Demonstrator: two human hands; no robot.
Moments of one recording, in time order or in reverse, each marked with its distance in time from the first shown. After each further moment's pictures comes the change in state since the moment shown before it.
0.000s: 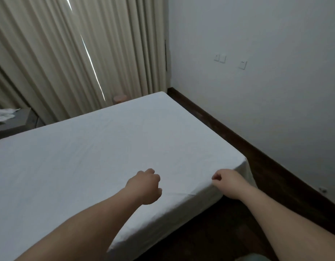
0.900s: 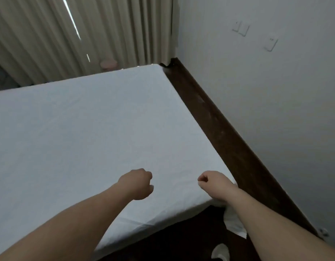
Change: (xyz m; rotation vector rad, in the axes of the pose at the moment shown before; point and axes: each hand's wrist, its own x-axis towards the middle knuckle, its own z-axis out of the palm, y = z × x) left_hand 0.389 0.131 -0.019 -0.133 -0.230 -0.143; right_hand 0.380 0.151 -0.114 -0.059 -0.256 -0.055
